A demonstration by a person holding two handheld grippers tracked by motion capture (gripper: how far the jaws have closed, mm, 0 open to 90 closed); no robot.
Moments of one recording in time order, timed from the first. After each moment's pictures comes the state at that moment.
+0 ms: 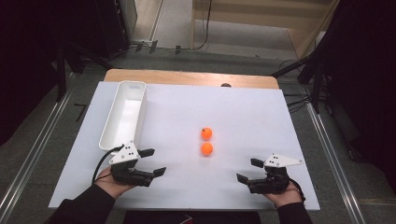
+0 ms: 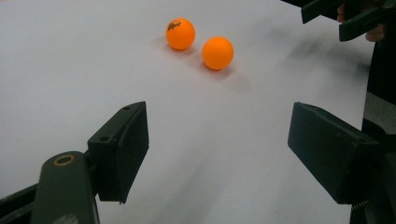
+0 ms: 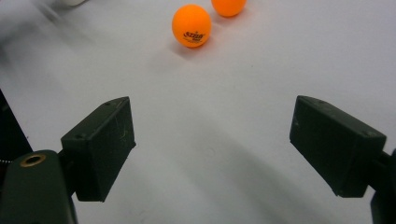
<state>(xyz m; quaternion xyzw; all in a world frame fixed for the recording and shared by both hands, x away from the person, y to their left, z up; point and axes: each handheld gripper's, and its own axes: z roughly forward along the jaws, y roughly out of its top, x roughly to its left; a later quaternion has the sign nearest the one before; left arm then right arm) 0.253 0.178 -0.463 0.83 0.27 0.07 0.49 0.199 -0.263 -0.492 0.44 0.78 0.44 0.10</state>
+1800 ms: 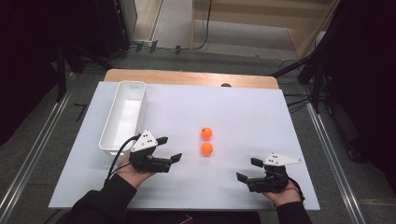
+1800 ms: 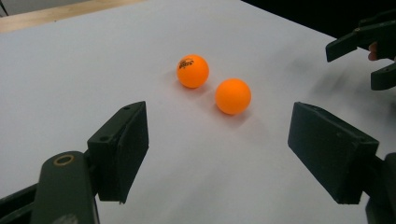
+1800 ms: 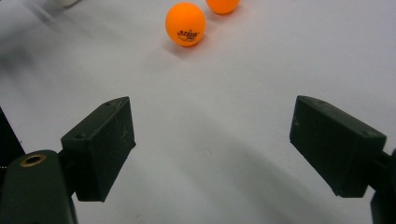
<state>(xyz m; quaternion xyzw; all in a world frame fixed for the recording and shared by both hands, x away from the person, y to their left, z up) 0.276 0.128 -0.455 0.81 0.29 0.10 0.49 0.202 -0.262 -0.494 0.45 0.77 0.44 0.10</state>
